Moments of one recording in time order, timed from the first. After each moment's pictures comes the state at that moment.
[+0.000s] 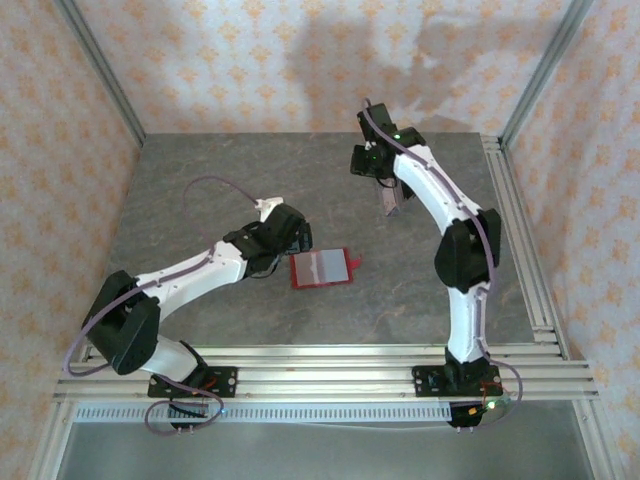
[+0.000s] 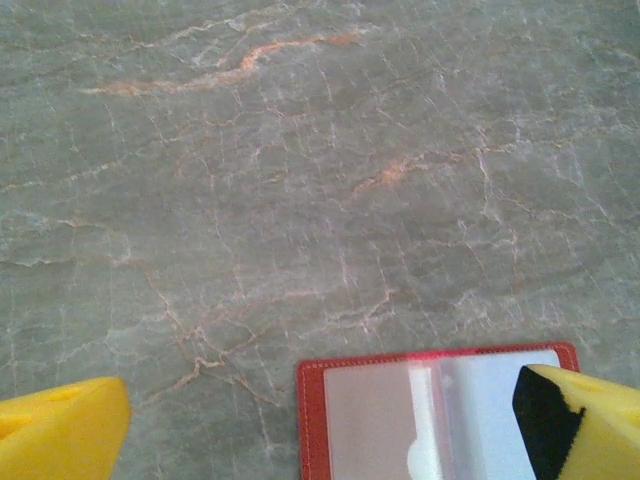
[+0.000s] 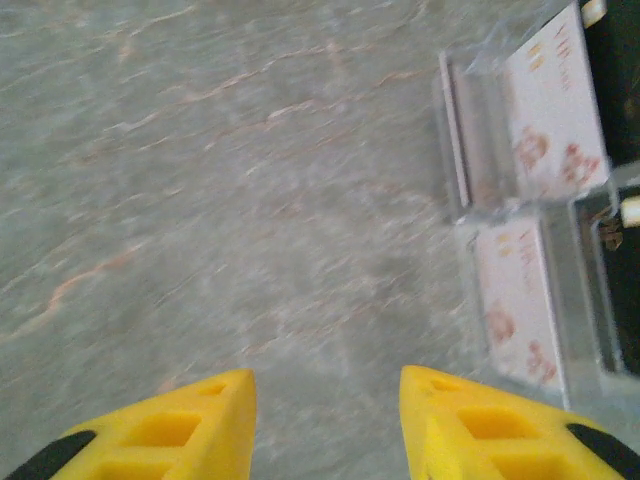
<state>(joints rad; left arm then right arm) -0.64 1.47 0.98 -0.42 -0.40 -0.72 0.42 2.11 2.08 -0.97 0.11 0.43</state>
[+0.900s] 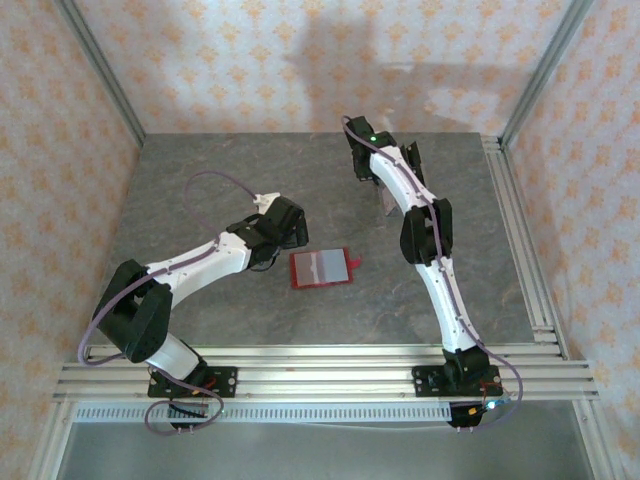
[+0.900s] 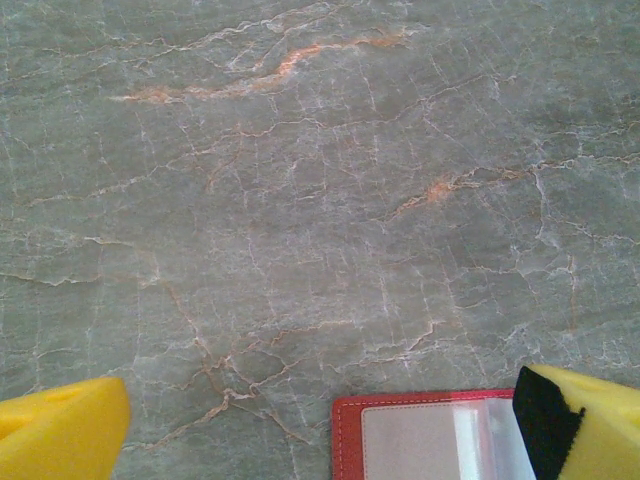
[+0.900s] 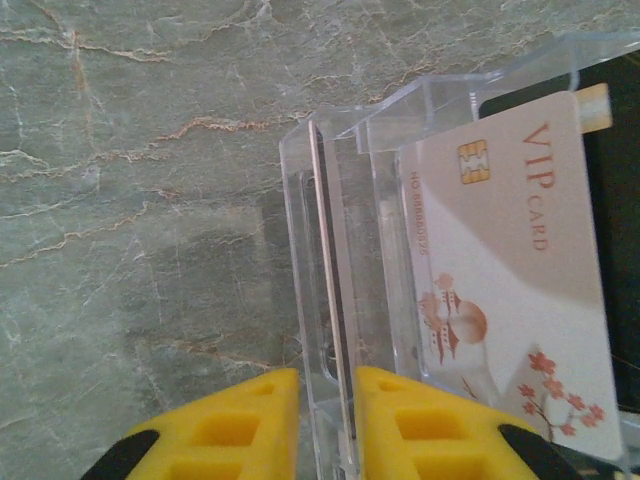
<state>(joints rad) -0.59 1.54 1.02 -0.44 -0.40 -0.70 0.38 2.63 2.57 -1.11 0.42 0.25</state>
